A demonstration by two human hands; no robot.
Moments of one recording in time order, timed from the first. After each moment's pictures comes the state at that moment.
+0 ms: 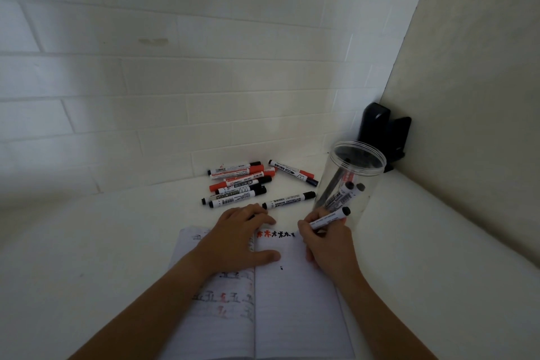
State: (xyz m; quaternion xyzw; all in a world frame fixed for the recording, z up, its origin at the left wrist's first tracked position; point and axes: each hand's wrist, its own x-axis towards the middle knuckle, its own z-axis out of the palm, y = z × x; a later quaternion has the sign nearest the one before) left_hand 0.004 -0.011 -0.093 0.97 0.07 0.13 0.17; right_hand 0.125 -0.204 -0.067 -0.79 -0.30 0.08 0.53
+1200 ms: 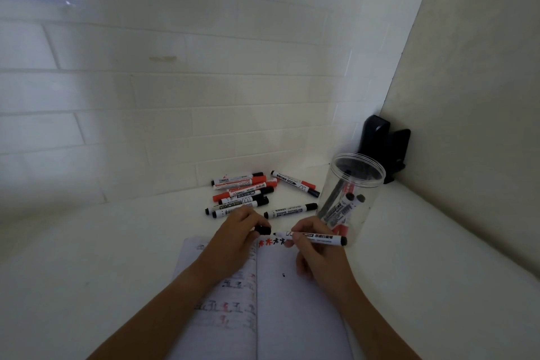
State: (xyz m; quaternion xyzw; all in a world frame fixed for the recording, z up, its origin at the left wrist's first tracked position) left_hand 0.006 -0.007 -0.097 0.92 0.06 0.29 0.27; right_hand 0.116 -0.202 -0.073 -0.68 -0.40 0.13 0.60
